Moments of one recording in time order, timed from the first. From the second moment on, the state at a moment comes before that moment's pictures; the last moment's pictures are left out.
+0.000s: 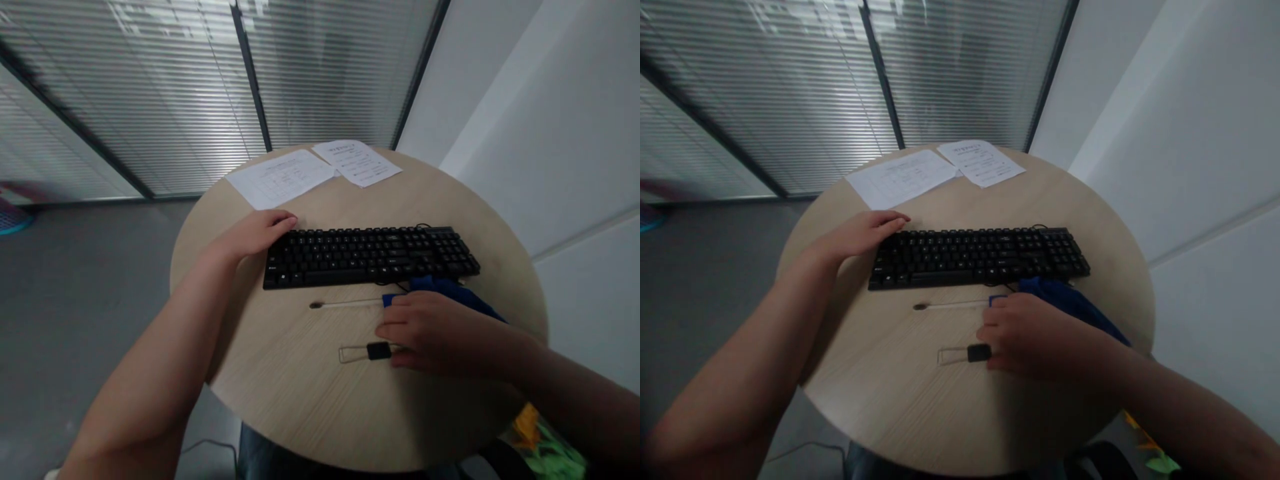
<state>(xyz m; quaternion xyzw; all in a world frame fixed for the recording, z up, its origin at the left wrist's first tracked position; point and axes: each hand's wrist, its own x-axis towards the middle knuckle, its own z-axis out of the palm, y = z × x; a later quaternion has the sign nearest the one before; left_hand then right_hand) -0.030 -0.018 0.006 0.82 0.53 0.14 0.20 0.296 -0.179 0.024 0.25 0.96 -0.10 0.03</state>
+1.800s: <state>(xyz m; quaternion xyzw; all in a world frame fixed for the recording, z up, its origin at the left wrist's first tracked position) -0.083 -0.014 -0.001 0.70 0.54 0.14 0.45 0.127 0.025 -0.004 0.26 0.68 -0.65 -0.21</state>
